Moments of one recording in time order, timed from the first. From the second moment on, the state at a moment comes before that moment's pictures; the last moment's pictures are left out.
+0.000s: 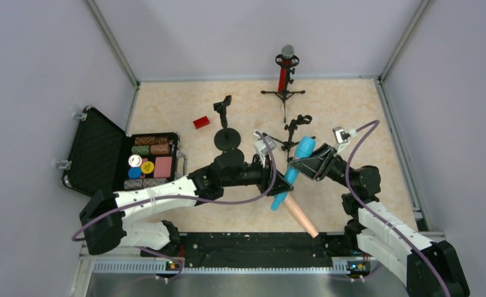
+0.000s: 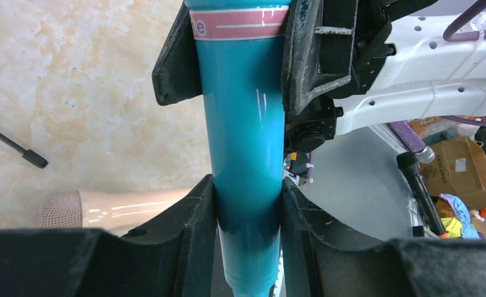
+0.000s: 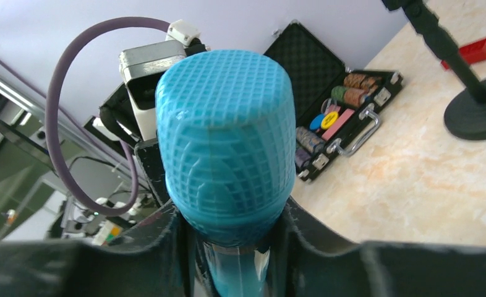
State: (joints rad) left arm -1.04 1.25 0.79 0.27 0.36 -0.55; right arm 0.35 0.82 0.21 1.06 -0.75 1.19
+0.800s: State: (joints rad) left arm -0.81 1.27 0.72 0.51 0.30 -0.76; right arm 0.35 0.46 0.21 0.32 -0.48 0.81
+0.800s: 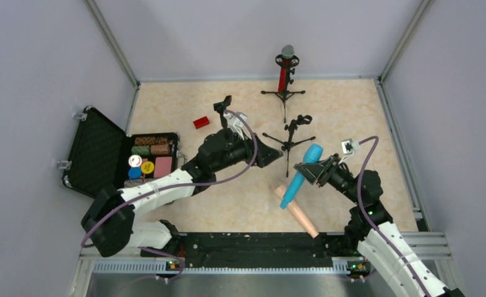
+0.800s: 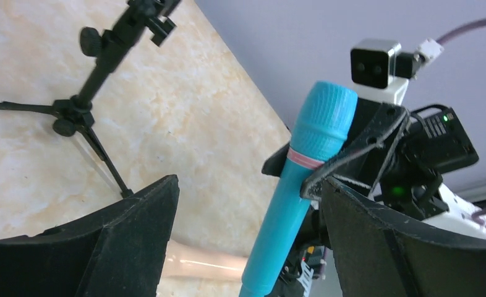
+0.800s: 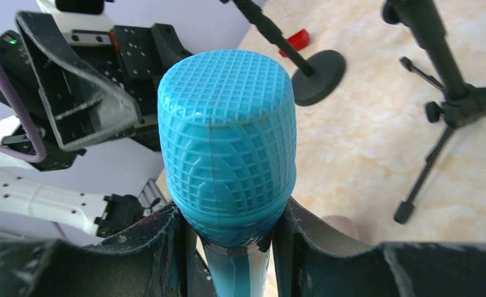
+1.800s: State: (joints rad) left arm -0.78 1.92 1.37 0.26 0.15 -0.16; right arm 0.35 0.28 0.25 -0.12 -0.27 0.71
